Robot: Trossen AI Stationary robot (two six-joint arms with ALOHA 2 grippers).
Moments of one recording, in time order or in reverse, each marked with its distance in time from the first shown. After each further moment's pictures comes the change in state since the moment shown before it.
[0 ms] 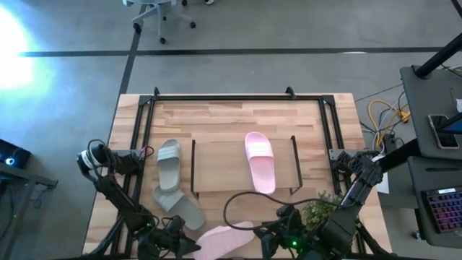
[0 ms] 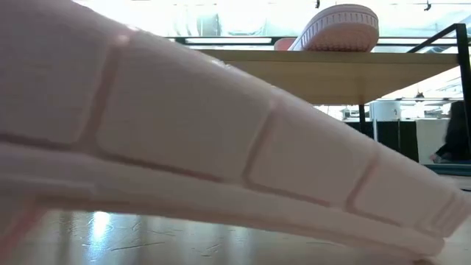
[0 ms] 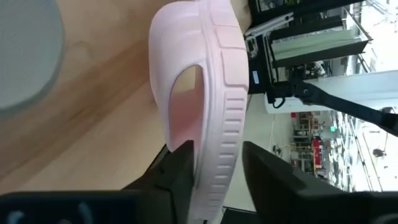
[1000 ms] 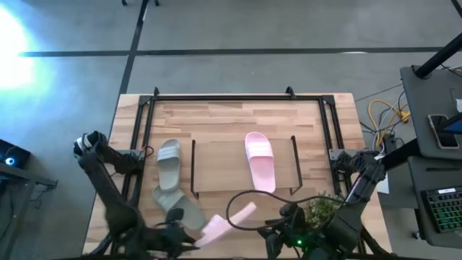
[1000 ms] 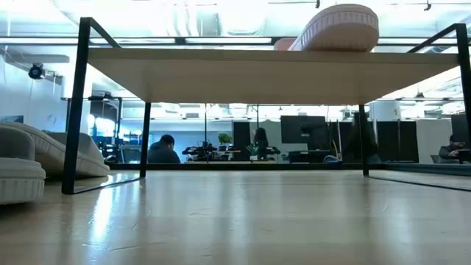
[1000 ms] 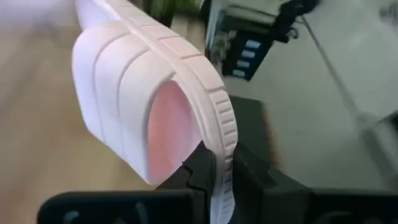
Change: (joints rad) left arm 0.047 -0.172 0.560 -0.856 0.036 1.012; right arm 0.012 -0.034 0.000 -0.024 0.000 -0.073
